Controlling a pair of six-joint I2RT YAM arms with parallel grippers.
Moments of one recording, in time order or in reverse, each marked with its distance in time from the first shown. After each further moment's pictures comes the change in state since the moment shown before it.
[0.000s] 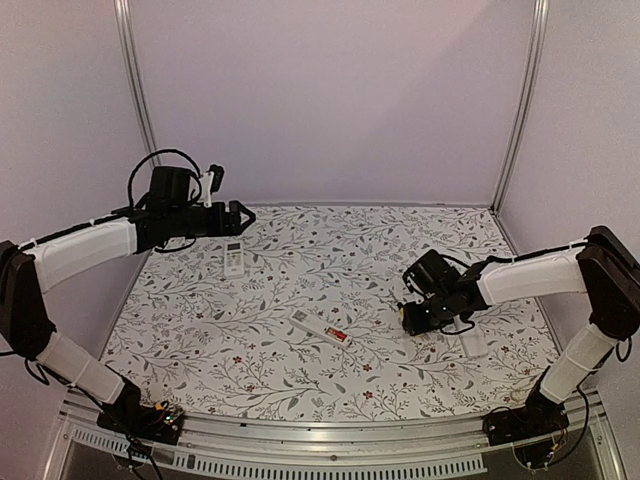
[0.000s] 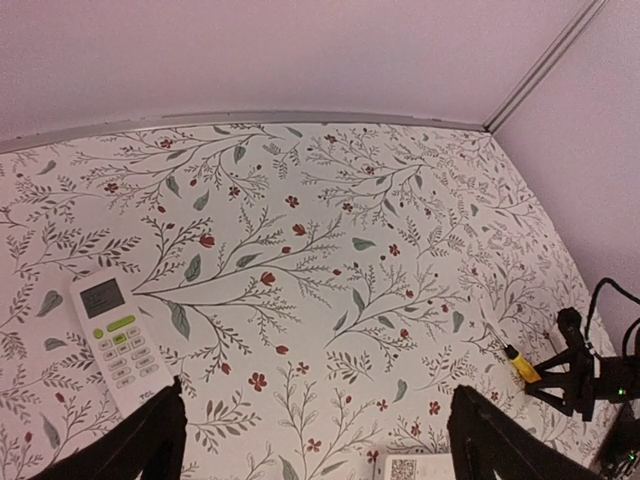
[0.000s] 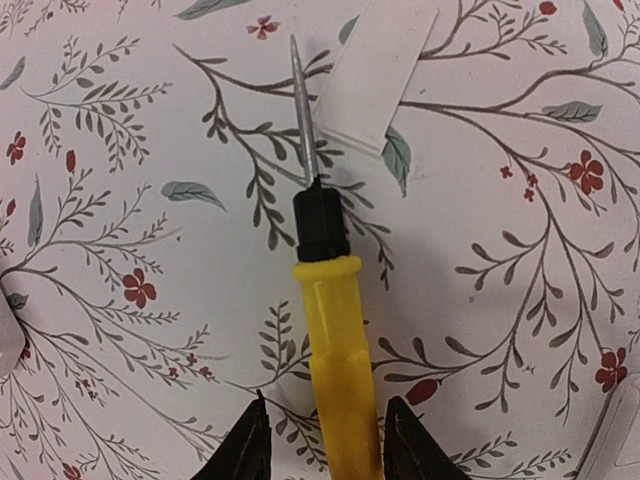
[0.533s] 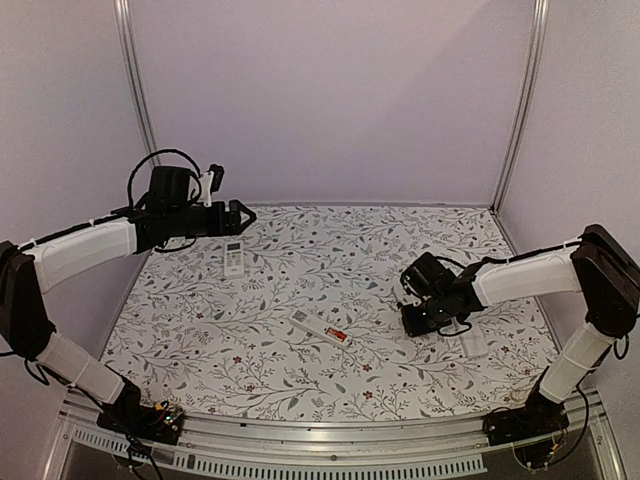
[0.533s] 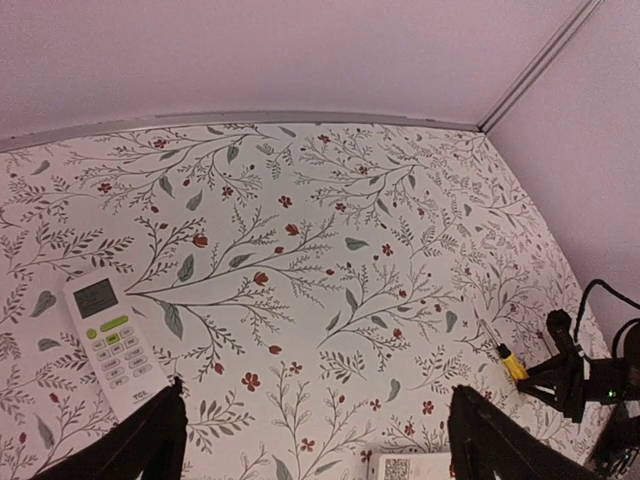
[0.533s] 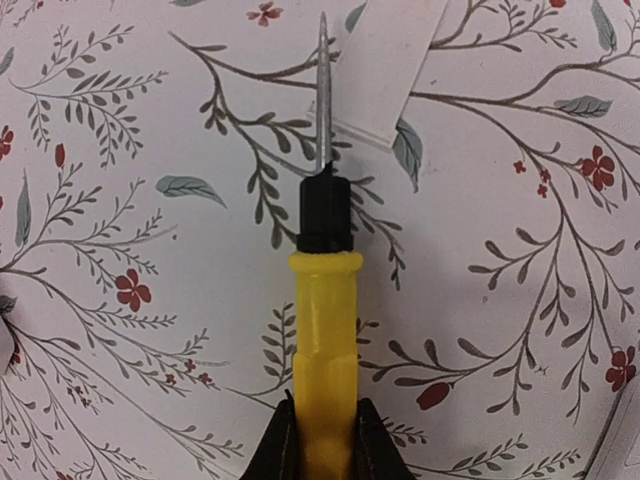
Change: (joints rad) left arm 0.000 -0.003 -0.001 0.003 0.014 -0.010; right arm 0.025 0.034 0.014 -0.010 0.029 0.013
